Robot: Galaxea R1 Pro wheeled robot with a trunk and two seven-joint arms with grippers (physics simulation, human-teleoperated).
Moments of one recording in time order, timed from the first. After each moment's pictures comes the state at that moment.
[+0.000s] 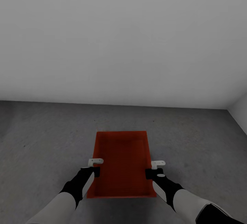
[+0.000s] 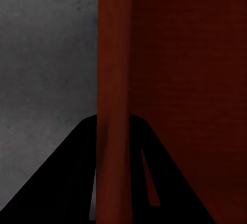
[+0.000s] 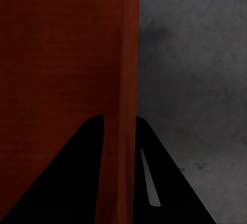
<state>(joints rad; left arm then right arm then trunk) -0.66 -0.12 0.00 -0.49 0.03 0.39 0.21 -0.75 0.06 0.65 -0.19 -0.57 0.00 -0.20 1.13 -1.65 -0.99</state>
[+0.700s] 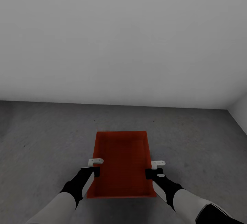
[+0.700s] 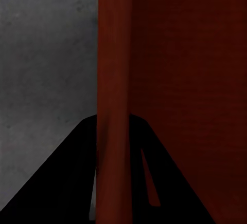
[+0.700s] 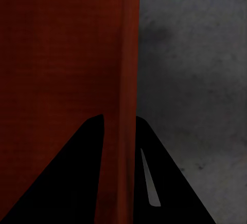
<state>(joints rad) -0.66 -0.12 0.00 -0.49 0.03 0.39 0.21 -0.75 0.07 0.65 -0.19 -0.57 0.00 -0.20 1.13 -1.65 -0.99</state>
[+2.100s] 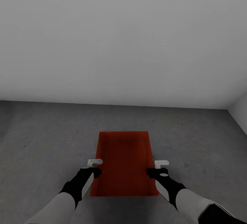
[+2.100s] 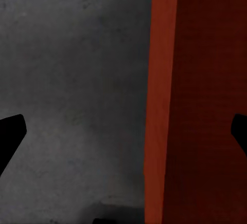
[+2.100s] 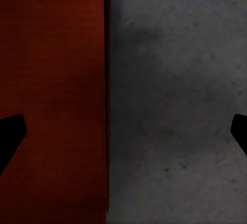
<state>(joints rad) -0.66 -0.12 0.00 -0.48 0.01 0.39 0.22 -0.75 0.04 0.61 -0.19 -0.55 0.00 -0.23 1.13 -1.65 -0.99</state>
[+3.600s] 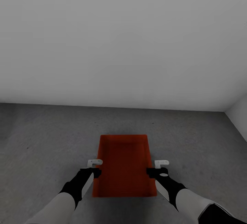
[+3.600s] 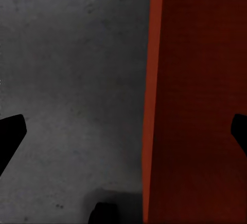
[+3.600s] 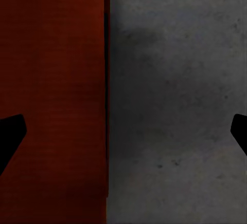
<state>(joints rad) -0.66 -0.12 0.00 -0.48 0.01 0.39 0.22 -0.75 0.04 0.61 -0.19 -0.55 -0.01 -0.23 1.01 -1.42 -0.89</state>
